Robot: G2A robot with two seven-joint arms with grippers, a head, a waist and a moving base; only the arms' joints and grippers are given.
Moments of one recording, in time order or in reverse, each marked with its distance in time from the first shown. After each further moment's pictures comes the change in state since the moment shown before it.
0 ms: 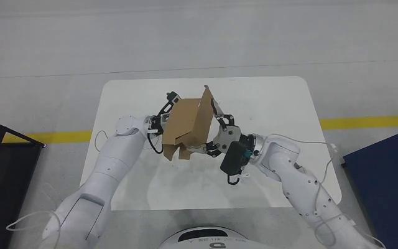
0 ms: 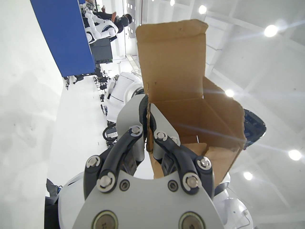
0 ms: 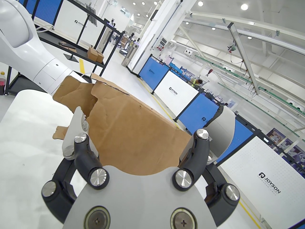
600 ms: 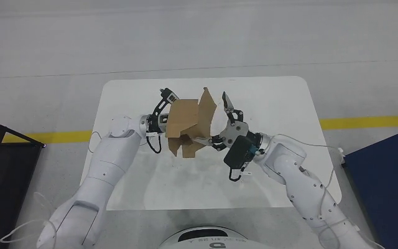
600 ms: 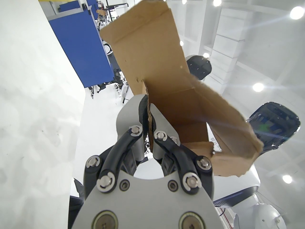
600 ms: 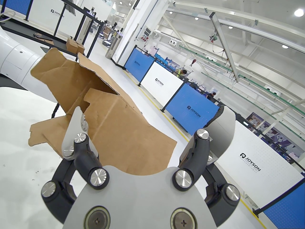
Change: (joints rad) left arm 0.063 0.037 -0.075 -0.140 0.131 -0.075 0.076; right arm -0.057 0.005 0.050 -0.051 0.015 0.074 0.040
